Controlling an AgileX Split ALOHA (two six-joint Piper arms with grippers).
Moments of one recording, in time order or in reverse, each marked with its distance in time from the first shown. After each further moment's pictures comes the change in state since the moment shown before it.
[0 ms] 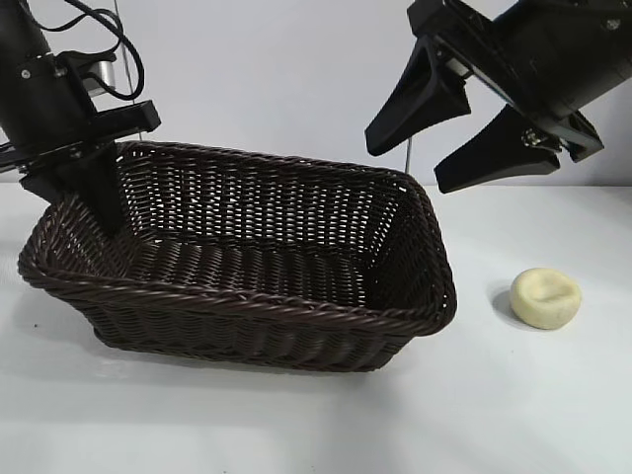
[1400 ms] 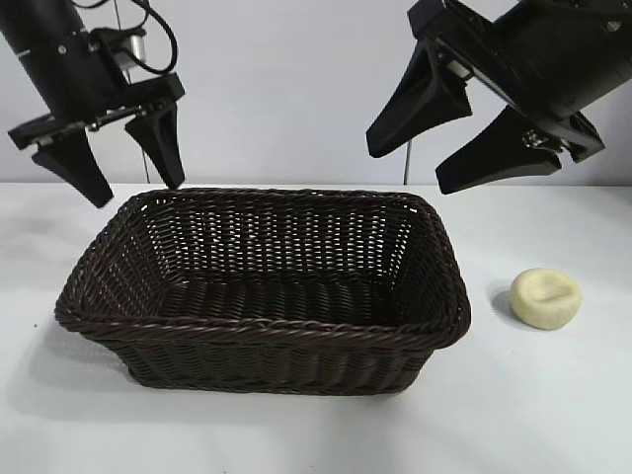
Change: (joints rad) left arm 0.001 0.112 -0.286 0.057 0.101 0.049; right arm 0.000 0.000 0.000 -0.007 0.001 0.000
